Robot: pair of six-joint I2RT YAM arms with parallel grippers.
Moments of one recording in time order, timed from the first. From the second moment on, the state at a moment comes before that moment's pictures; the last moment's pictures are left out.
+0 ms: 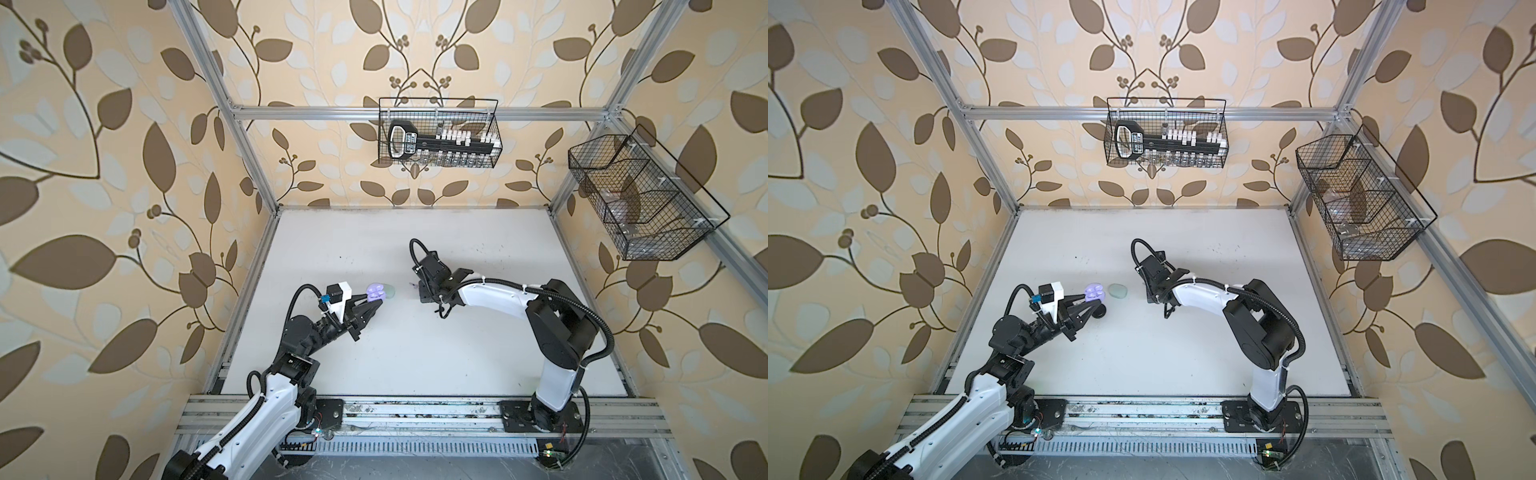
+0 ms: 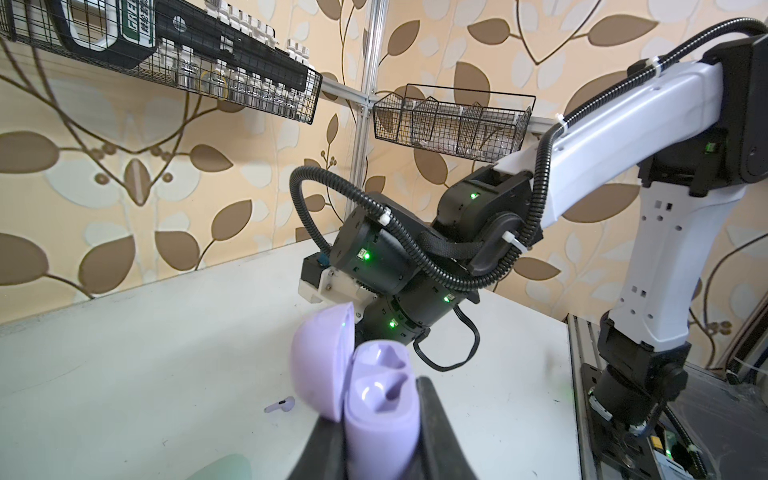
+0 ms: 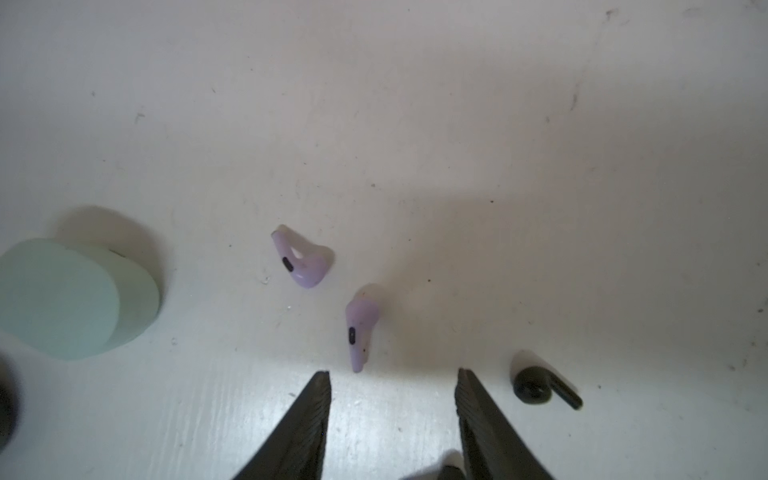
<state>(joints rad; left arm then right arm) -0.34 0.63 0.14 0.67 0.64 -0.26 0.73 1.86 1.22 -0.45 0.34 0.56</state>
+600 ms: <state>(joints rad) -0.34 0.63 0.14 0.67 0.65 -0.26 0.70 2.02 1.35 -0.54 0.30 0.50</state>
